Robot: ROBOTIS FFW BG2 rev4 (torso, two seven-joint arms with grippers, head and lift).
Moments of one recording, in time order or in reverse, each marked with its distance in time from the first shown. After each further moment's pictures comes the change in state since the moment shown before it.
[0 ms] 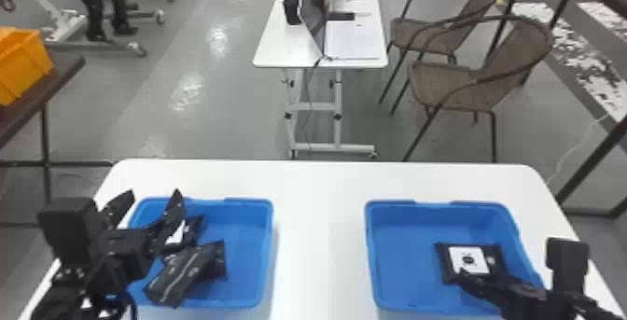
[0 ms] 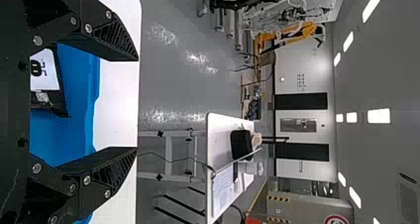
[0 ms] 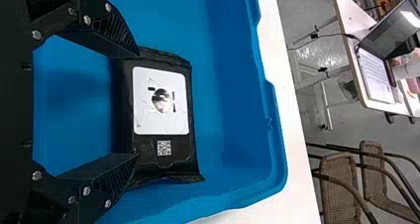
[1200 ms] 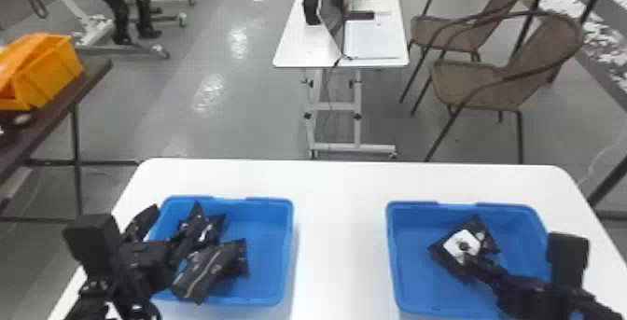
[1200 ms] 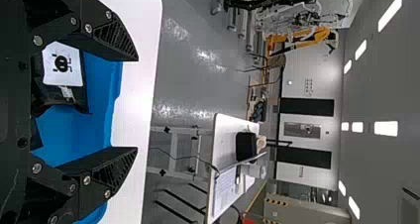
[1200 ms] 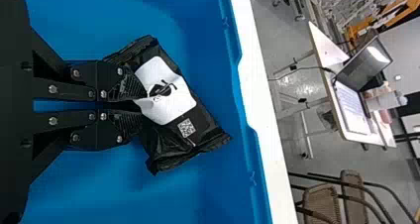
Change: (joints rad) left arm 0.030 0.000 0.024 0.051 0.092 -0.048 0.000; right arm -0.051 -0.007 0.069 0.135 -0.093 -0.161 0.007
